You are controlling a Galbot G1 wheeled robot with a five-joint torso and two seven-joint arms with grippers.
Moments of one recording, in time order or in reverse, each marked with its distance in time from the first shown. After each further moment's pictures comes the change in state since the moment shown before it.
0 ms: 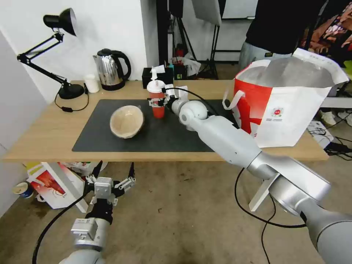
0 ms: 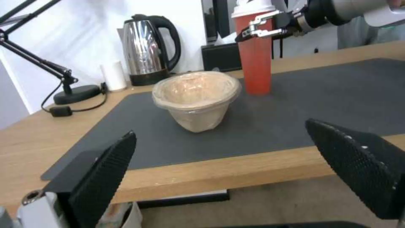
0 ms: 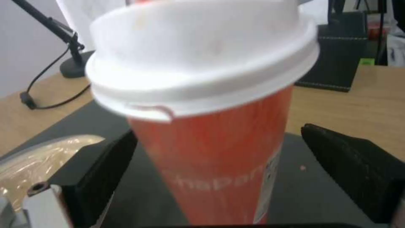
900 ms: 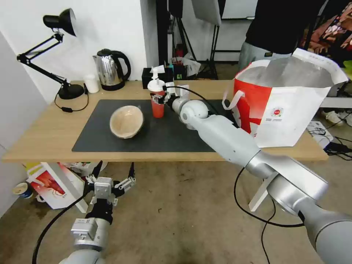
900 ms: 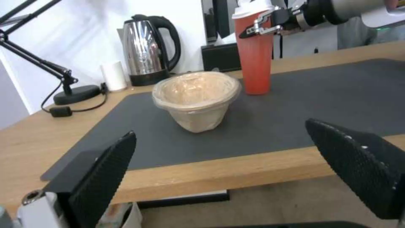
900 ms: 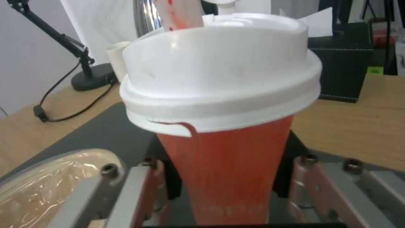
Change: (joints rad) left arm 0.000 0.000 0.000 0.000 0.000 0.000 0.000; right arm -0.008 0.003 0.015 -0.015 -0.002 0.034 -0.043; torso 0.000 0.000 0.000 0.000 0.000
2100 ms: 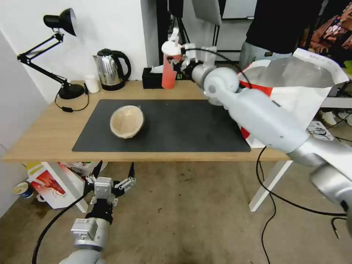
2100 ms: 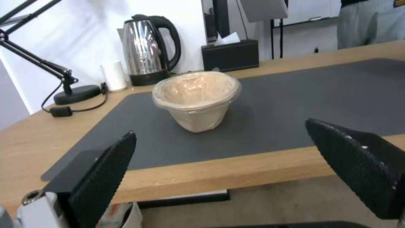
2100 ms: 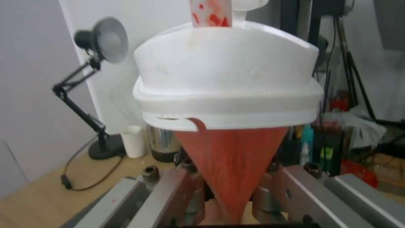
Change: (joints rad) left arm 0.000 0.000 0.000 0.000 0.000 0.000 0.000; right arm 0.175 -0.331 0.021 0.476 0.236 -0.083 0.188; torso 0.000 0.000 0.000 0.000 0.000
